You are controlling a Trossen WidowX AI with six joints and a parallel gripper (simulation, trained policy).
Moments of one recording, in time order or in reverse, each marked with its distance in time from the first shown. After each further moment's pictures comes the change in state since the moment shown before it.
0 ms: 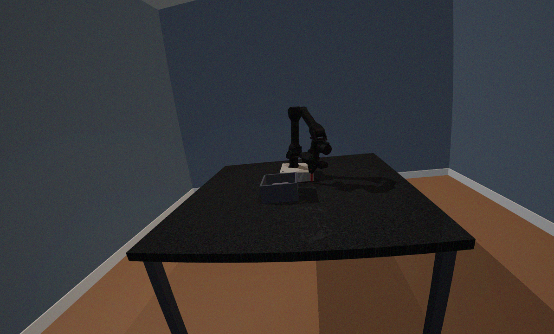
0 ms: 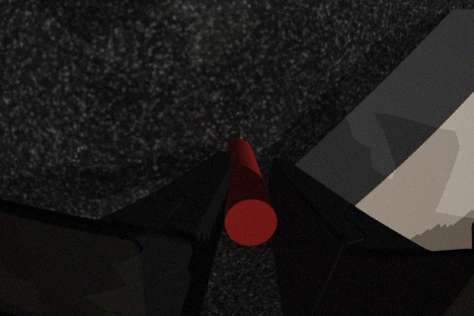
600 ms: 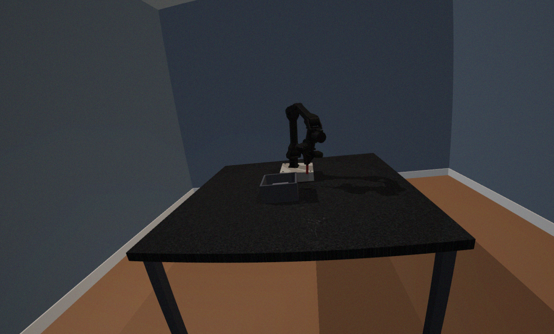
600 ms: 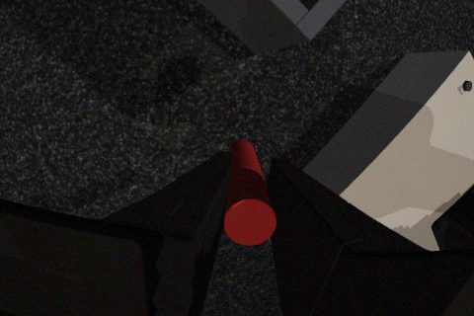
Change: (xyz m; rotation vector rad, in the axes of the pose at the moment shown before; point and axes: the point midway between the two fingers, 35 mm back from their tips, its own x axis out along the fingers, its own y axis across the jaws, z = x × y) arm -0.059 -0.009 0.042 0.104 -0.071 0.064
